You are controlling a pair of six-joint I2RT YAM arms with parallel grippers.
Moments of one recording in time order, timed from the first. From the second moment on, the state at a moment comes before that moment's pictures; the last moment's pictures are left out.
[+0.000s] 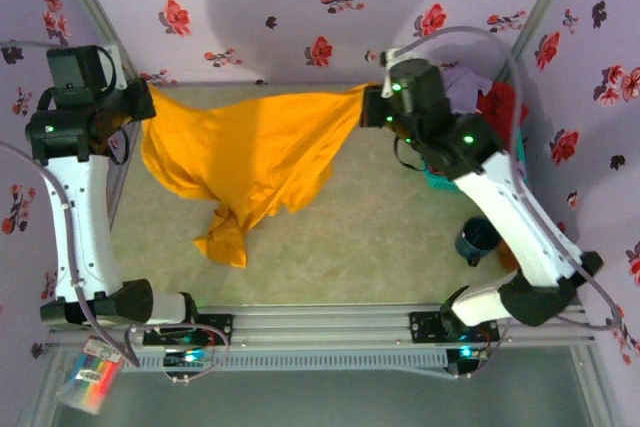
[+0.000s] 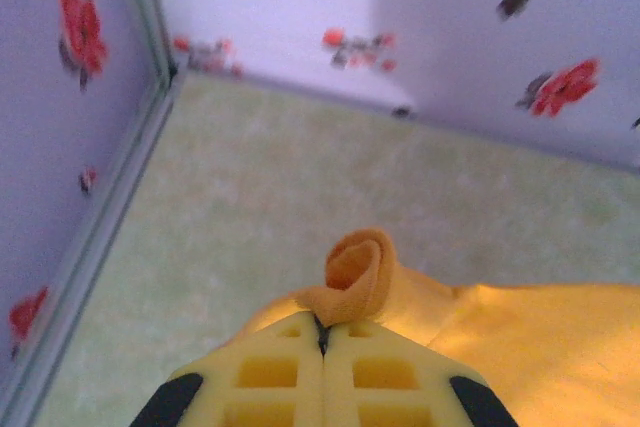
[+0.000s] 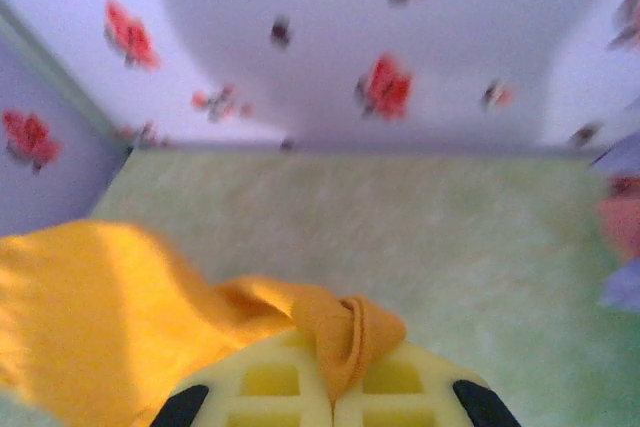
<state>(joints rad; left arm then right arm) 0.06 1.37 1.97 -1.16 0.05 -0.15 0.71 1.38 1.83 -0.85 0.31 0.37</state>
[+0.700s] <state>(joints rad) -0.05 1.19 2.14 -0.95 0.05 0.00 0.71 1.06 1.84 -0.78 0.50 0.20</state>
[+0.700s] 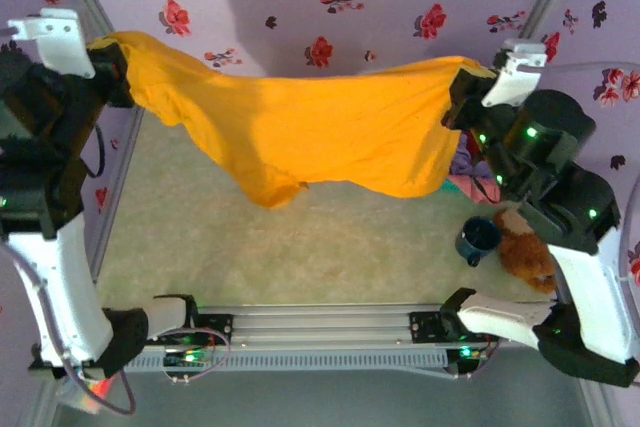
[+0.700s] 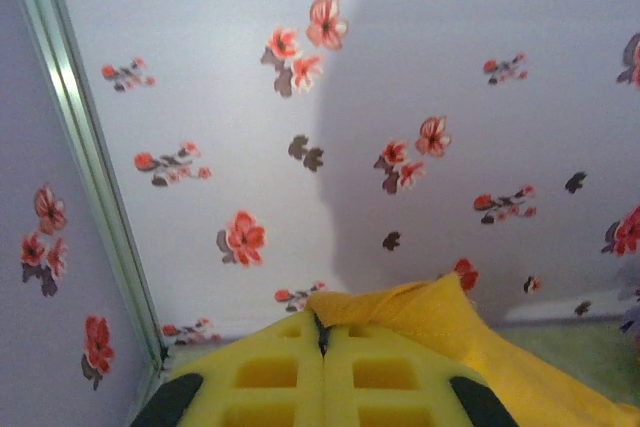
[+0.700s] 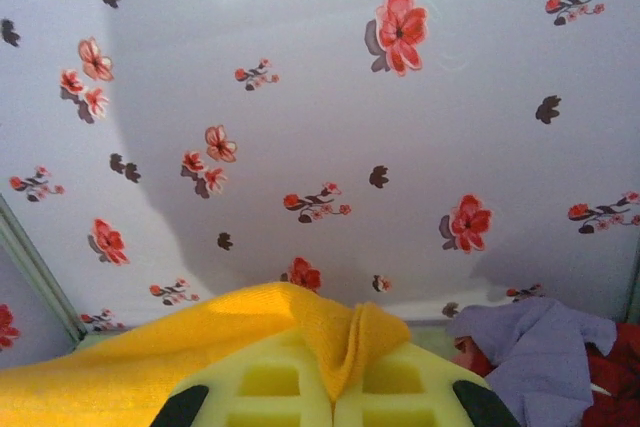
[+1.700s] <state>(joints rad) -0.03 1.48 2.21 -1.07 -0.09 0.04 0.65 1.26 1.80 -0.79 0.52 0.23</state>
